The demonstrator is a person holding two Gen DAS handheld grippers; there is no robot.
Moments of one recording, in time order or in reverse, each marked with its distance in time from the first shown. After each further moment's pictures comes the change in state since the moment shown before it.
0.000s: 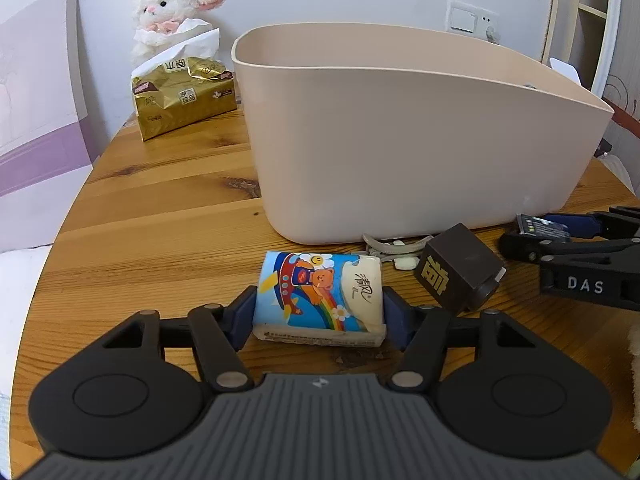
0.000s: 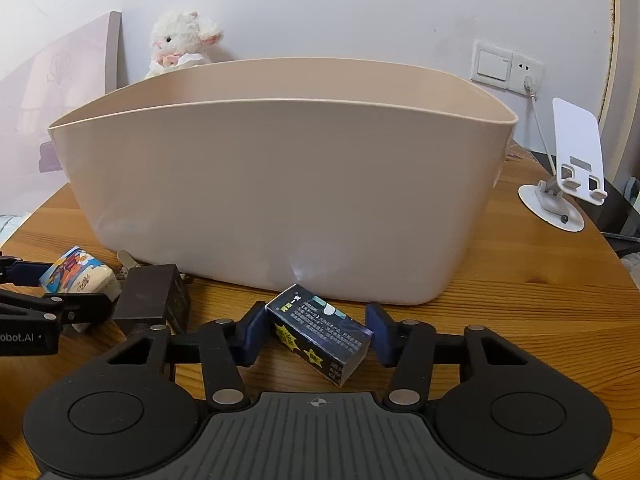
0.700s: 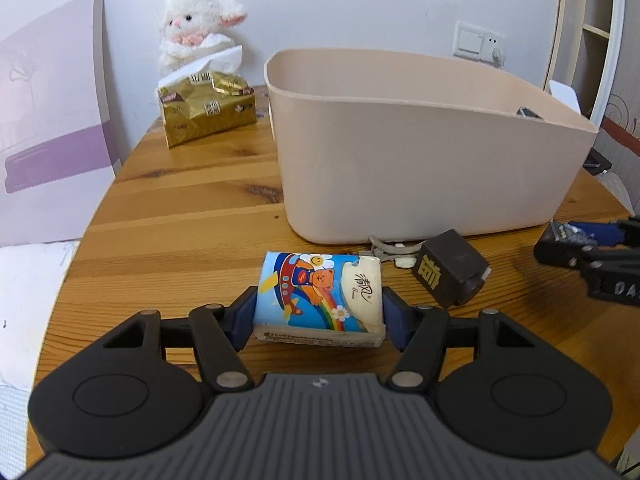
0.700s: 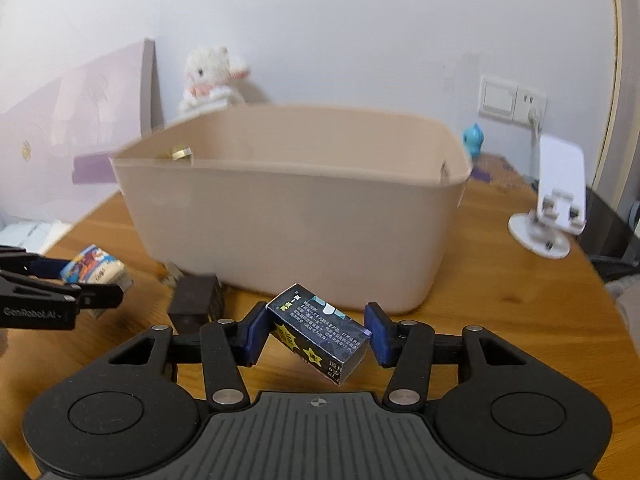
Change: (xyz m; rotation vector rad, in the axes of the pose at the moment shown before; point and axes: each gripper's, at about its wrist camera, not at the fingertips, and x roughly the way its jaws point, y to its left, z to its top) left arm -0.038 0.001 -0.009 -0.030 -0.056 0.025; right arm -0.065 -0.016 0.005 -0.038 -0.089 0.071
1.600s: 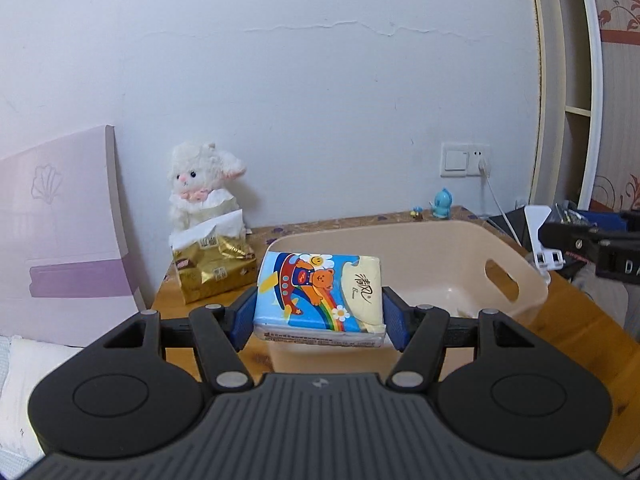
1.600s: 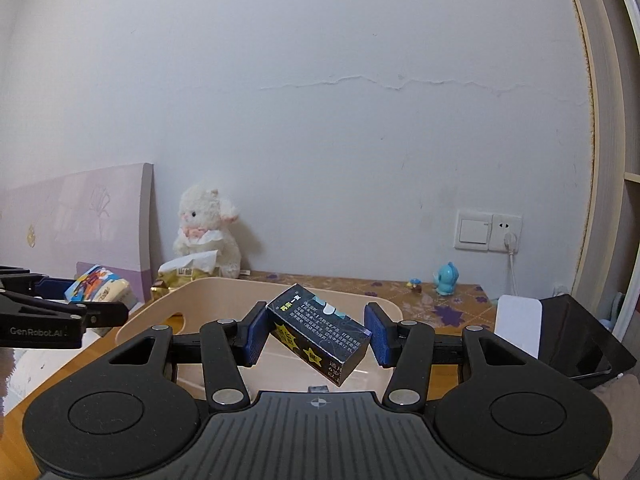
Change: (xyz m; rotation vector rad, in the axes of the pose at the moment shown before) left arm -0.073 -0.031 0.097 0.034 -0.289 0.036; right arm -0.055 -0.028 0.097 0.004 -0.298 -0.011
